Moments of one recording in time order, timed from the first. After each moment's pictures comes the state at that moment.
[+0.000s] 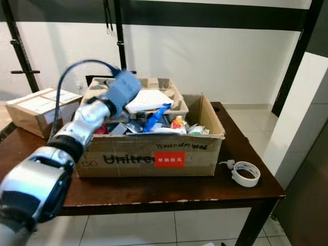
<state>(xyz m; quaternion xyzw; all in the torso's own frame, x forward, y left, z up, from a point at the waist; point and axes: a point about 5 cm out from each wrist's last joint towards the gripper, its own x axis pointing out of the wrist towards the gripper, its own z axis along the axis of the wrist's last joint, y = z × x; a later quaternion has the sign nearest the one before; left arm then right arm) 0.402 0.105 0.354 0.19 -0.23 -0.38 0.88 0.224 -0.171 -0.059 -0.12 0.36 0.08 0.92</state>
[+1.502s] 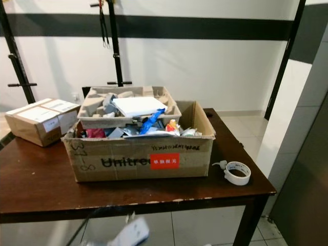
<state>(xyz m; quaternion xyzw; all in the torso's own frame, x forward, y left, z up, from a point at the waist) 0.250 0.132 -0.007 0.20 0.41 -0.39 0.80 0.214 -0.166 -0.067 -0.14 0.39 0.10 0.90</state>
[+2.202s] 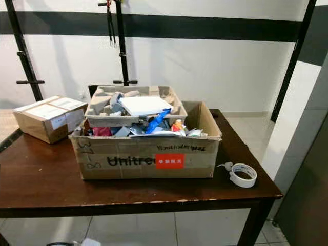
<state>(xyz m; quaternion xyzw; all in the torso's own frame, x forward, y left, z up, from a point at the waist) 0.228 0.195 -0.048 0.11 0.37 -0.04 0.92 0.196 -0.189 -0.076 -0.13 0.42 0.01 0.90</state>
